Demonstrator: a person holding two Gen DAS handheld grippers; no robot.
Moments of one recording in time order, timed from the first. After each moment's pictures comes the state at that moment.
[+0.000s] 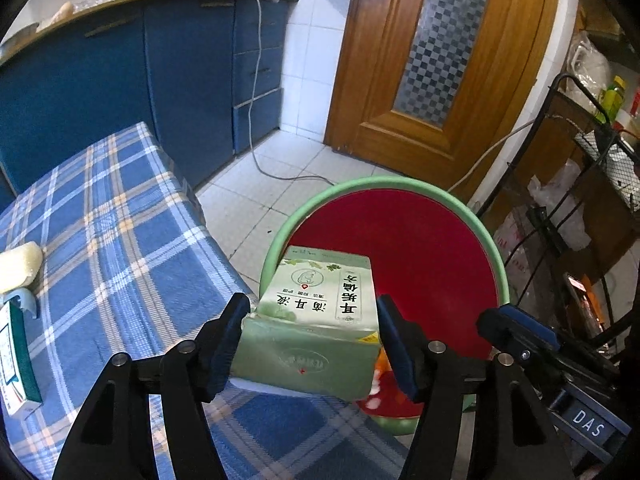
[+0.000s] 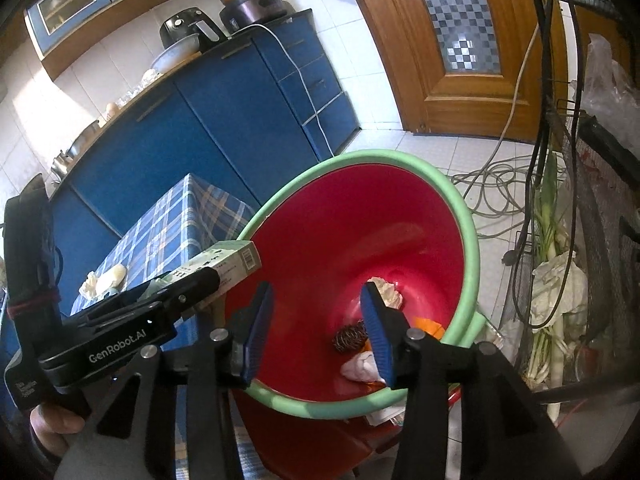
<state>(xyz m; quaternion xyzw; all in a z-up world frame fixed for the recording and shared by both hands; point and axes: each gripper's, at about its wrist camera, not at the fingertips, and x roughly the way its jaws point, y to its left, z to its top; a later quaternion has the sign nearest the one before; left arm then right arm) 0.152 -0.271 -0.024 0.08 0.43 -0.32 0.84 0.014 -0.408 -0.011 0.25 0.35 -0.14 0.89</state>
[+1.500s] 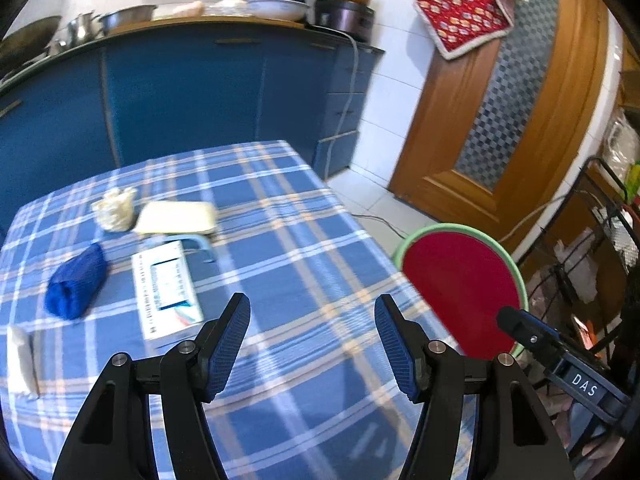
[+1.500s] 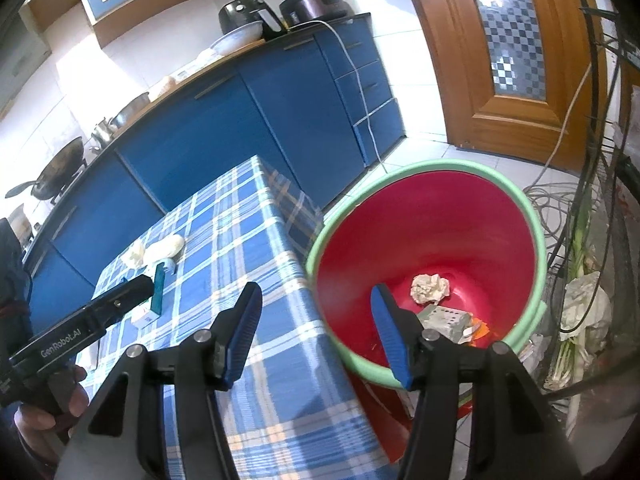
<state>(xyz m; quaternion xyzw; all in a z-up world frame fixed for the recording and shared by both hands) 0.126 -0.113 0.023 0.00 0.38 -0.21 0.90 0.023 -0.332 0.018 0.21 0.34 -0.07 0.91</state>
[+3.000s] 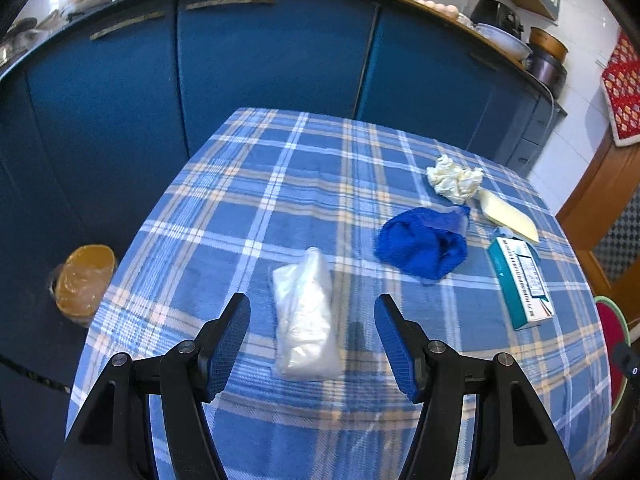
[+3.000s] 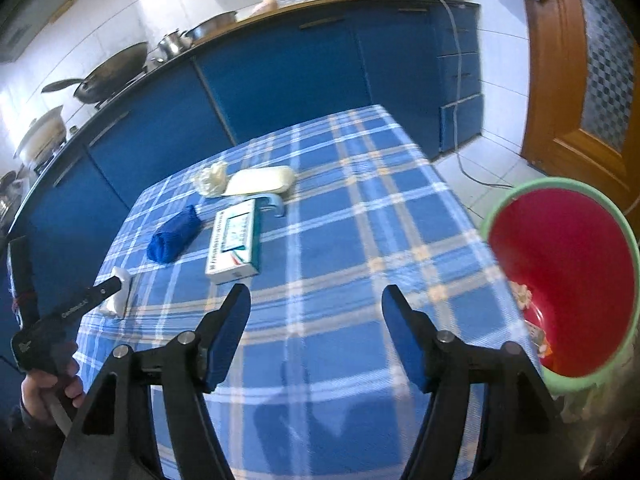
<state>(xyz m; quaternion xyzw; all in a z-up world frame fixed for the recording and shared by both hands) 0.140 0.130 -0.027 -0.10 0.41 0.06 0.91 0.089 -0.187 0.009 0.11 0.40 0.04 0.91</state>
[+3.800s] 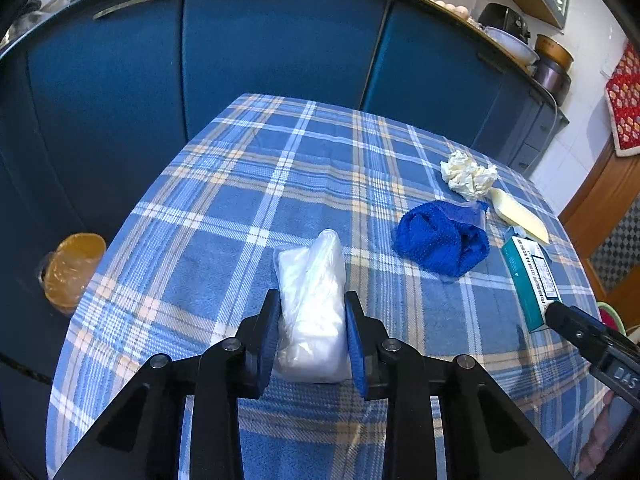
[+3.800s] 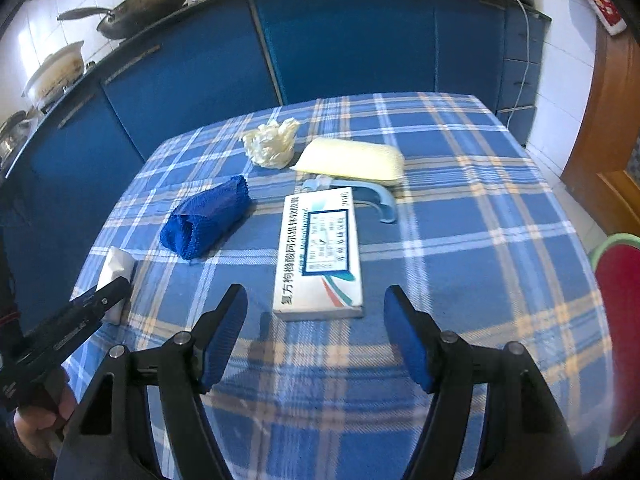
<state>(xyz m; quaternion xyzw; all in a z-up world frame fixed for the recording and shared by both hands) 0.145 0.139 -0.047 -0.12 0.41 0.06 0.90 0.165 -0.097 -0.026 0.04 0.45 0.10 0.89</state>
